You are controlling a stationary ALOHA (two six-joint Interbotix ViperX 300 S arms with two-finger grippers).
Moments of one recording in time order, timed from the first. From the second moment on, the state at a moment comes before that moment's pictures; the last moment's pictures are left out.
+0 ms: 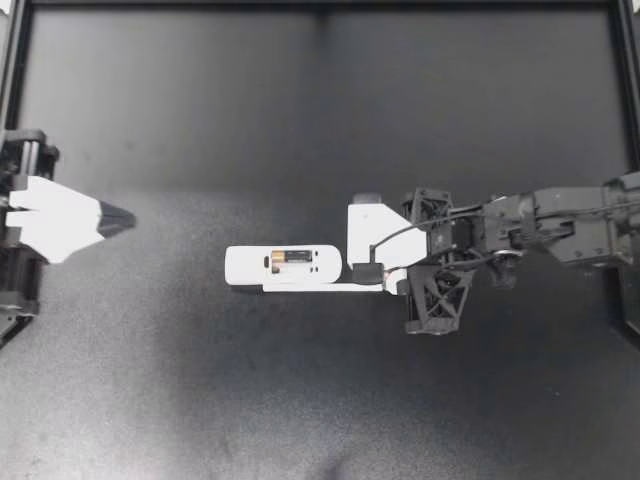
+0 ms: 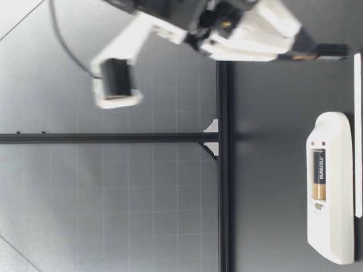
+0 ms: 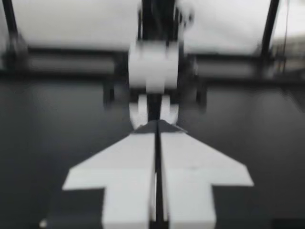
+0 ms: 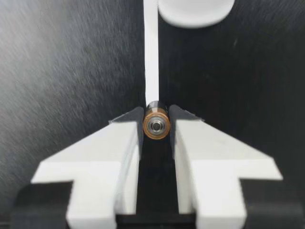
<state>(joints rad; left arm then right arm) 0.01 -0.84 1.22 -0.02 -0.25 -0.01 -0.05 0.02 0.66 -0.03 0.42 0.00</state>
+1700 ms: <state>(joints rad) 0.07 -0.02 0.93 -0.03 0.03 -0.01 -0.08 0.31 0.76 0.00 -0.62 0.00</state>
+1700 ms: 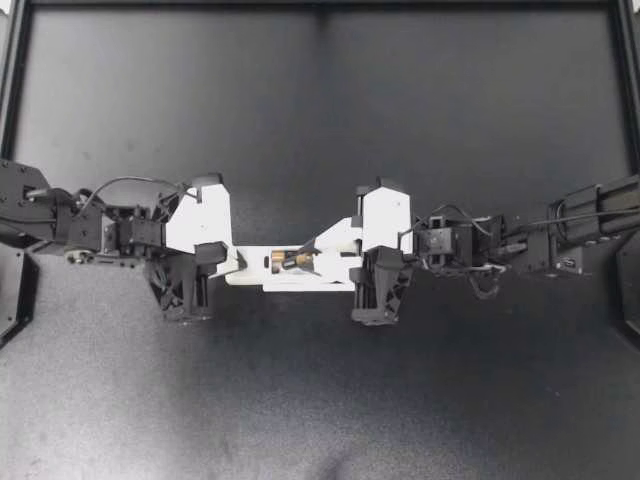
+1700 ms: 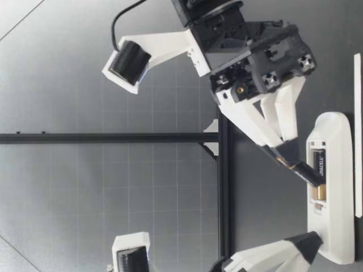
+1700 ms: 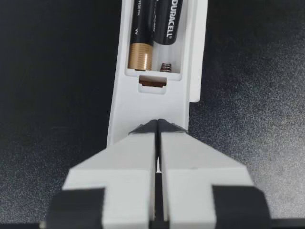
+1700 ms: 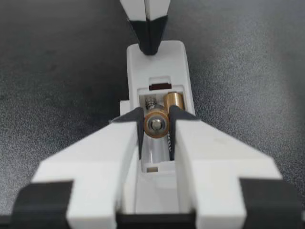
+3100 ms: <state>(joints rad) 0.07 -0.02 0.93 -0.03 0.04 -0.01 -0.07 0.22 0.65 0.00 -0.25 0.04</state>
